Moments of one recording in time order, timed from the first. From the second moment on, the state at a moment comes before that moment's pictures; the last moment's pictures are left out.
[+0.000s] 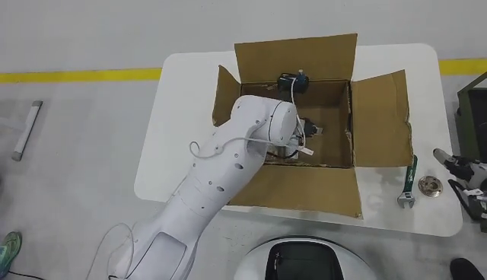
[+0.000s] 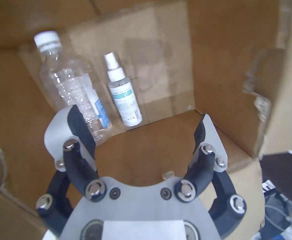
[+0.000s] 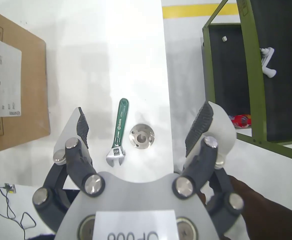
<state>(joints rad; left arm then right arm) 0.38 -1.54 -0.74 -1.41 0.89 0.33 -1.38 -1.74 -1.08 1.99 -2.35 -1.03 0.34 1.05</state>
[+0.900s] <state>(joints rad) 0.67 -1.42 -1.16 -2.06 1.26 0.08 -1.44 -1.51 -1.08 1.83 -2.13 -1.02 0.50 1.32</state>
